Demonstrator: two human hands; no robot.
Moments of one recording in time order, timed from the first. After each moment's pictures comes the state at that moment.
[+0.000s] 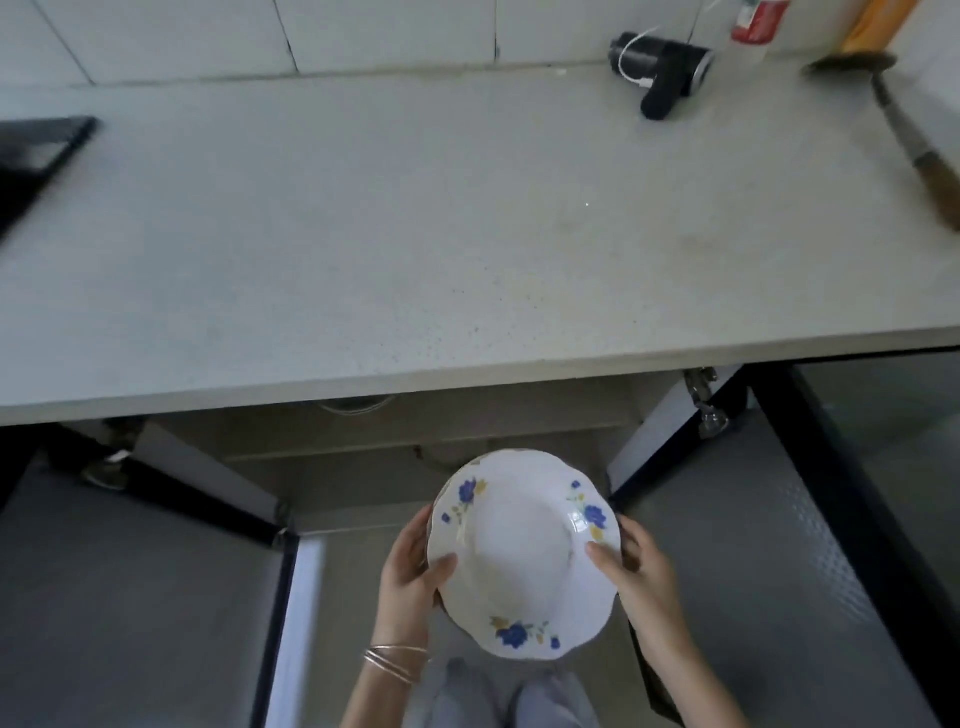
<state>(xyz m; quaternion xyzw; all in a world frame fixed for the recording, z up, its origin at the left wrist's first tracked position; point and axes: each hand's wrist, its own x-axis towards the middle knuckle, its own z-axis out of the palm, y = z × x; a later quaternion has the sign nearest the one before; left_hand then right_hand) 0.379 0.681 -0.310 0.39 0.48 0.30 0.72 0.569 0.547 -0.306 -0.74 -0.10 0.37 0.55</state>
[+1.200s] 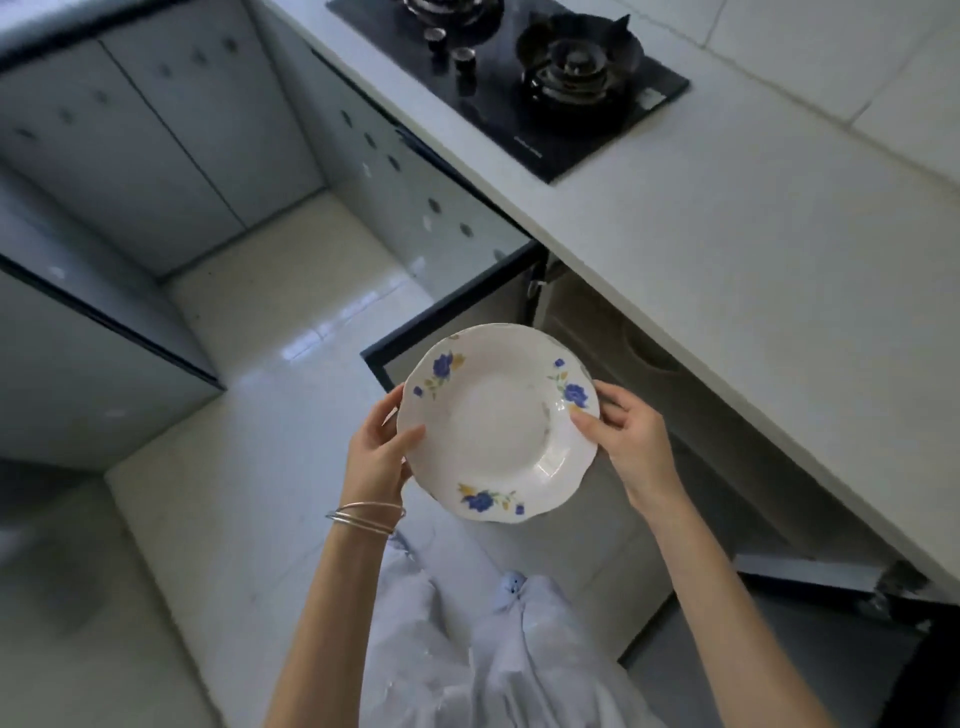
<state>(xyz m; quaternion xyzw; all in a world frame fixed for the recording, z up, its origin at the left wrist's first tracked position) 0.126 0.540 -0.022 0.12 0.62 0.58 0.51 0.352 0.637 -0.021 -0.55 -0.48 0.61 0.31</state>
